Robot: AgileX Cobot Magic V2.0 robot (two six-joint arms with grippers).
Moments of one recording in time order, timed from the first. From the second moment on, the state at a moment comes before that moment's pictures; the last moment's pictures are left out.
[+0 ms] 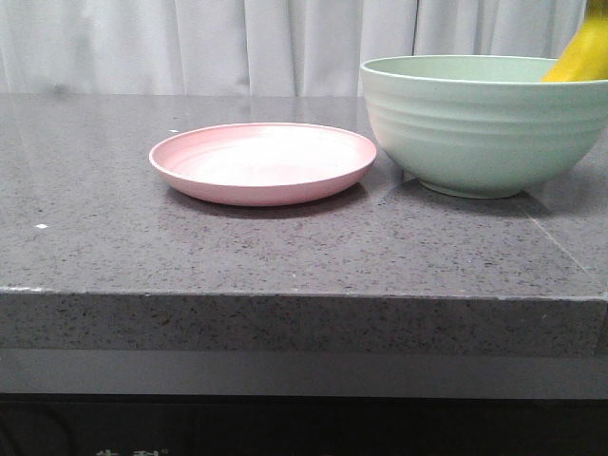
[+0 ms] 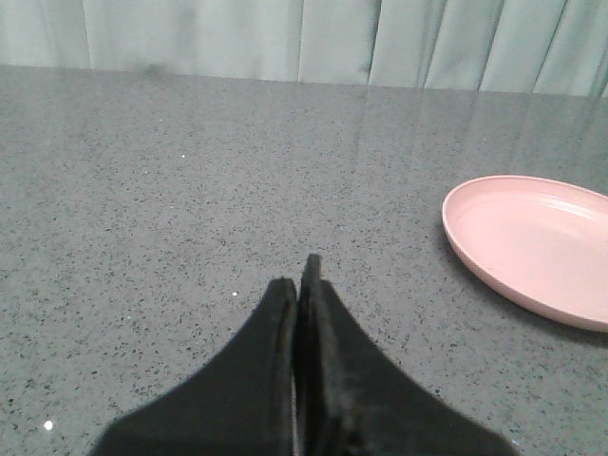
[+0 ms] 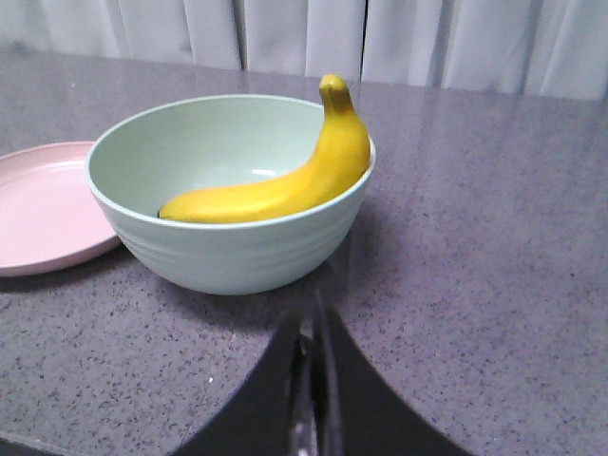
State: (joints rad) left arm -0.20 0.30 -0.37 0.19 0.32 -0.25; right arm 0.13 0.23 -0.36 0.10 0.37 -0.06
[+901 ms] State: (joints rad) left arm -0.16 0.18 -0.27 -0.05 0.30 0.00; right arm 0.13 0.20 -0.35 0.10 0.36 -0.06
